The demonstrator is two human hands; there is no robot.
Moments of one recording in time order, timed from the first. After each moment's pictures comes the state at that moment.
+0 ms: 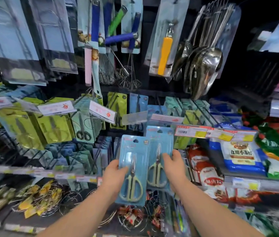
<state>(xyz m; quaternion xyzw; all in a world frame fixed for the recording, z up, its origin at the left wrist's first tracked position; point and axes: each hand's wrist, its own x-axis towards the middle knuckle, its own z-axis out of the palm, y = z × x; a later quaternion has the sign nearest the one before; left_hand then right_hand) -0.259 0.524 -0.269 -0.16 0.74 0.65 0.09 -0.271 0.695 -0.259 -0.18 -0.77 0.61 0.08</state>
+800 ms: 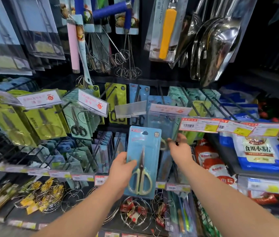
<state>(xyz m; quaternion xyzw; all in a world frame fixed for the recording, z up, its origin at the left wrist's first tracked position) -0.290 0.555 -0.288 -0.14 0.73 0.66 0.08 -0.345 0.731 -0.289 -0.18 -0.80 0.57 0.08</state>
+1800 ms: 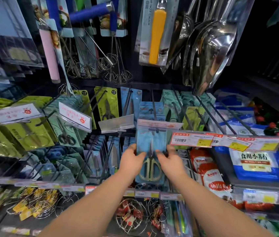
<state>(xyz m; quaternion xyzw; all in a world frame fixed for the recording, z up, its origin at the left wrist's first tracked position) -0.359 0.611 -0.272 -0.08 0.82 0.56 0.07 -0.348 0.735 -0.283 -0.15 -0.83 0.53 0.01</state>
